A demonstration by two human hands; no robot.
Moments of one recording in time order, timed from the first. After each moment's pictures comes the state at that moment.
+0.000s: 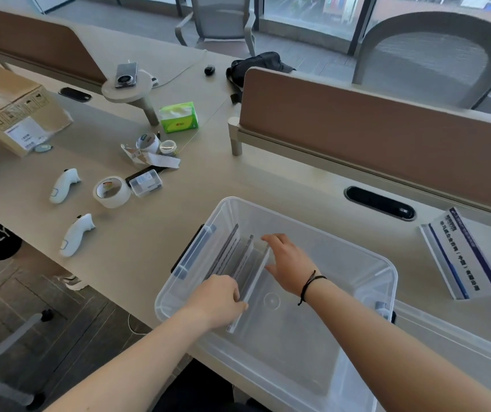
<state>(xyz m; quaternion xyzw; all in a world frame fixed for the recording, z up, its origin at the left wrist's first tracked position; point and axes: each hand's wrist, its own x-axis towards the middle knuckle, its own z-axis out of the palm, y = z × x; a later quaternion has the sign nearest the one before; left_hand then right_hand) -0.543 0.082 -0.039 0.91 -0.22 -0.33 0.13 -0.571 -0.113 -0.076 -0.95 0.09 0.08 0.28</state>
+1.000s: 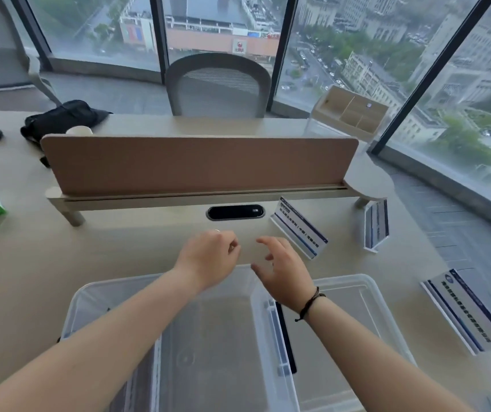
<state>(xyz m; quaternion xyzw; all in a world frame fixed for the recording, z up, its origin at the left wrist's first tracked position) -0.522 -0.143 0.038 0.78 -0.58 -0.12 0.21 -0.695 -0.214 0.021 -0.85 0.40 -0.15 0.29</state>
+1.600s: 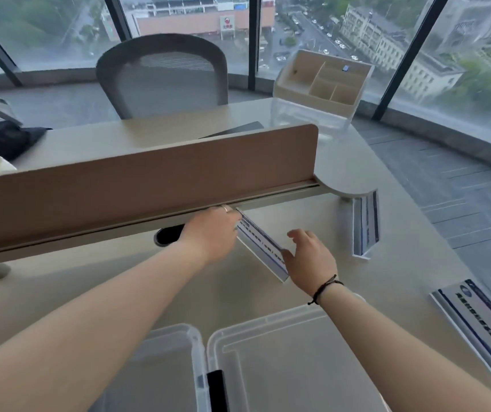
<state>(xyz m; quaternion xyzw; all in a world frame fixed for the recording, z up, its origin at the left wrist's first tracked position) -0.575 -0.369 0.002 0.74 -0.67 -0.10 0.02 -0.784 -0.416 -0.048 -0.78 0.57 -0.09 0.25</state>
